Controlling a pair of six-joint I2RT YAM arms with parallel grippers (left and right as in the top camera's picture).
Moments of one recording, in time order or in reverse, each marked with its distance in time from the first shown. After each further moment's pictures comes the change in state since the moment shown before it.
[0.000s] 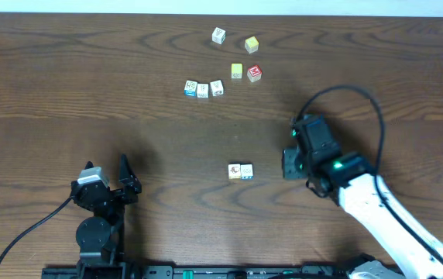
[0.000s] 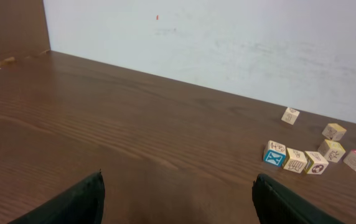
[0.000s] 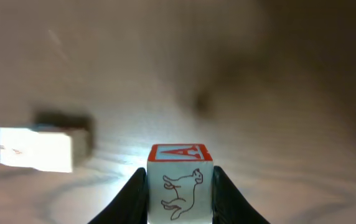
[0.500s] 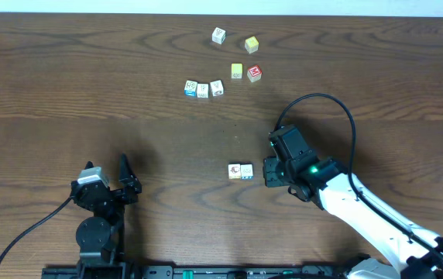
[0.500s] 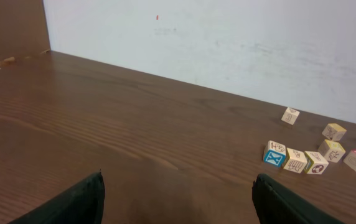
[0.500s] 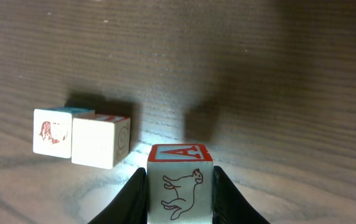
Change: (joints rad) left arm 0.000 0.000 0.000 0.000 0.000 0.000; right arm 0.116 0.087 -0.026 0.127 -0.037 0.055
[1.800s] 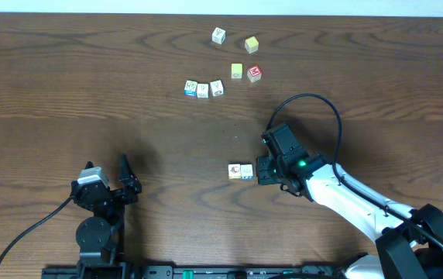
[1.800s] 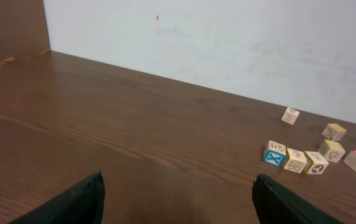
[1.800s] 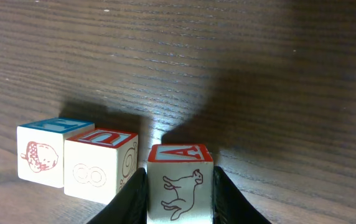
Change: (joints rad) left arm 0.000 0.000 0.000 0.000 0.000 0.000; right arm 0.000 0.130 0.000 0.103 -0.069 0.003
